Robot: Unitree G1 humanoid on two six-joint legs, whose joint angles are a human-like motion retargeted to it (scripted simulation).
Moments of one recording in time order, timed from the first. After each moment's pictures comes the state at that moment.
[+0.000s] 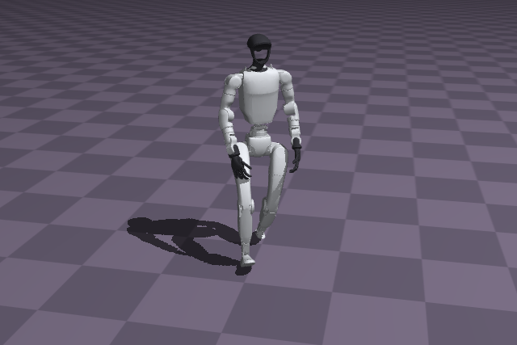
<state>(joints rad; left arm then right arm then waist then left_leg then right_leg) -0.05 0.25 -0.57 1.03 -0.29 -0.06 -0.07 -0.10 -0.33 0.54 0.94 0.06 -0.01 0.10 0.11 0.05 0.03 -0.11 -0.14 -0.06 0.74 -0.77 0.16 -0.75 -0.04 -0.09 0.75 -0.64 0.02</state>
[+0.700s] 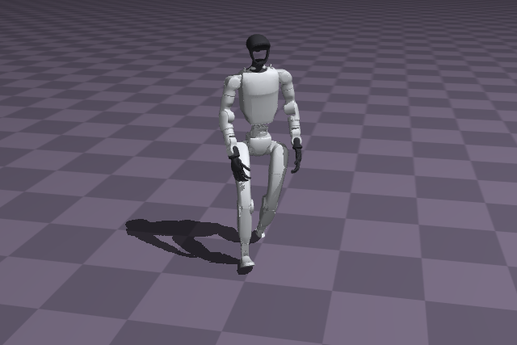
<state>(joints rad) -0.04 0.24 -0.56 1.06 -0.35 -0.09 -0.03 -0.12 -0.32 0.52 0.97 0.11 -0.02 0.05 0.09 0.05 -0.06 -0.19 -0.16 -0.06 0.67 -0.76 0.16 -0.82 -0.04 -0.06 0.67 -0.53 0.05</state>
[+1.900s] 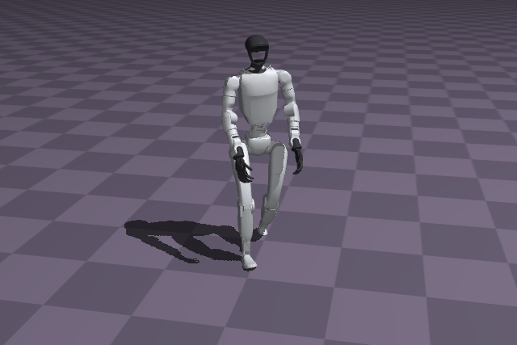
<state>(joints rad) -0.19 0.20 -0.63 1.01 -0.65 -0.13 0.16 -0.31 -0.26 0.54 1.04 0.31 -0.03 -0.12 0.09 0.07 -0.10 -0.24 -0.11 -0.04 0.69 -0.77 0.14 -0.84 0.04 -0.02 0.65 -0.40 0.07</state>
